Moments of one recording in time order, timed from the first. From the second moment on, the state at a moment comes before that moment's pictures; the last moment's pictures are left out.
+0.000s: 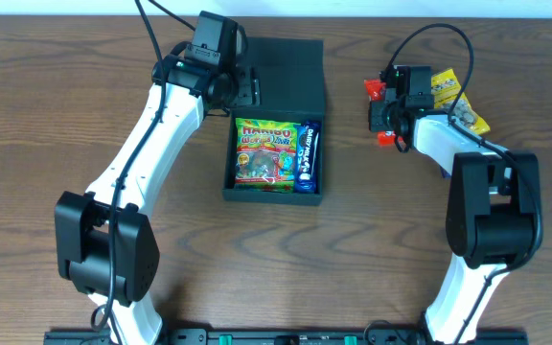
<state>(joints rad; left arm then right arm) -0.32 1.90 1.67 -0.79 0.10 -0.36 0.07 2.07 1.26 -0.14 -0.02 0.03</state>
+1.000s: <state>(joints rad) -0.32 1.90 1.67 -0.76 0.10 -0.22 0.10 2.06 1.26 -0.17 0.15 0.02</state>
